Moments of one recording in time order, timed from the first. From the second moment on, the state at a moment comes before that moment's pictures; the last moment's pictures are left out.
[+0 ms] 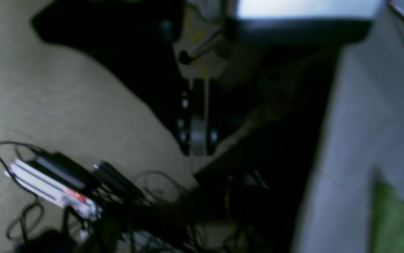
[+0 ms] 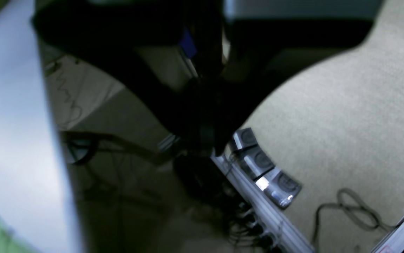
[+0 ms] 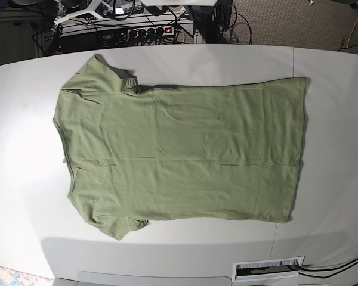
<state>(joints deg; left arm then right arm) 74.4 -28.9 7.7 118.6 34.8 -2.2 11.7 -62.4 41.1 -4.6 117.0 -17.1 7.9 -33.0</state>
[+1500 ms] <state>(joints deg) 47.5 -40.7 7.9 110.7 35.3 -2.5 10.3 -57.9 40.8 1.0 130.4 -30.7 8.0 -42.1</state>
